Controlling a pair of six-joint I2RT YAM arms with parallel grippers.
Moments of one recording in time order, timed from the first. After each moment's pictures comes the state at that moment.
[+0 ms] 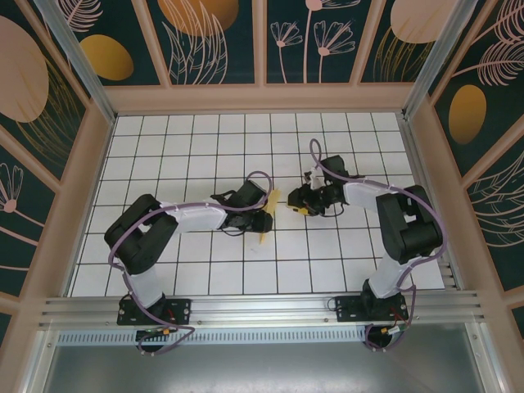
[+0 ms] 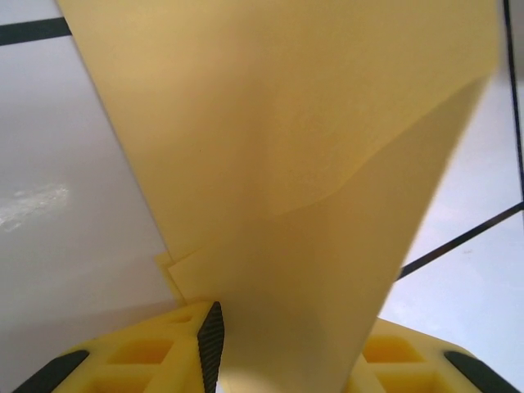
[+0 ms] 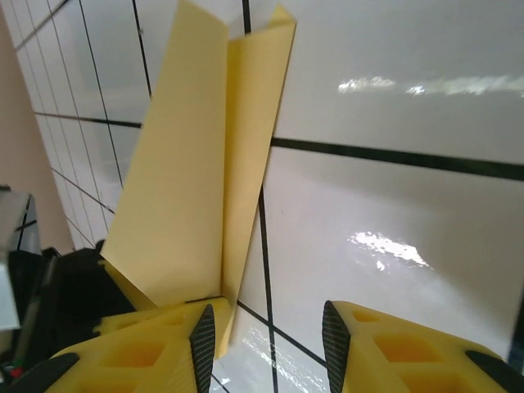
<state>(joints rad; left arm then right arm) -0.80 1.80 0.96 -0.21 0.19 -0.65 0.34 1.72 0.90 -0.29 -0.74 0.54</state>
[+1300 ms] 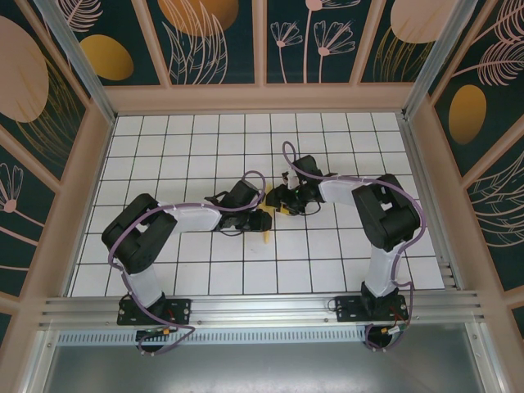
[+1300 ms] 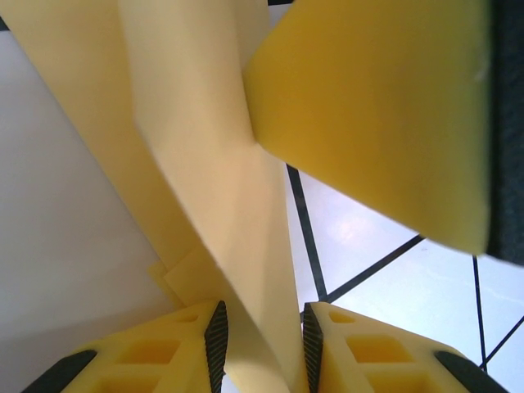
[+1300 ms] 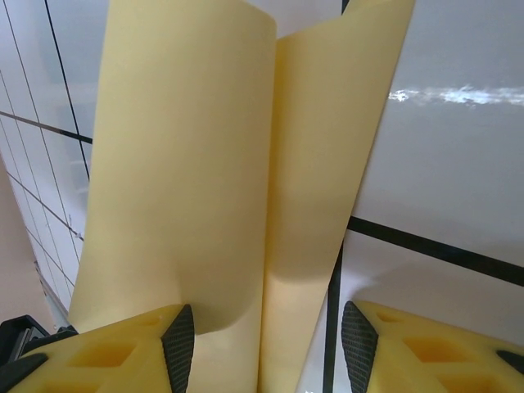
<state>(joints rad) -0.76 1.79 0.89 -0.08 0.31 -0.68 0.50 1.88 1.03 -0.21 -0.62 0.65</state>
